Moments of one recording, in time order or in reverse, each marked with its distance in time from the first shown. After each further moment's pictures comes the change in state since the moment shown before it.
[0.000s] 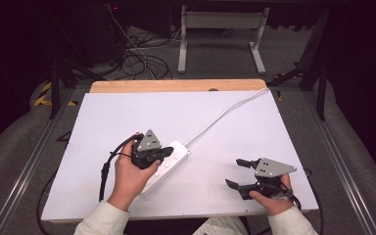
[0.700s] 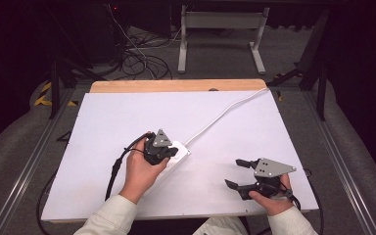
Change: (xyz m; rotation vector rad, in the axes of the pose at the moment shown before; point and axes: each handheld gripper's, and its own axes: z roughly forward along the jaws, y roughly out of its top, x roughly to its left) left arm 0.004 0.001 0.034 0.114 0.012 0.015; right arm 0.001 0.001 0.001 0.002 0.003 -0.002
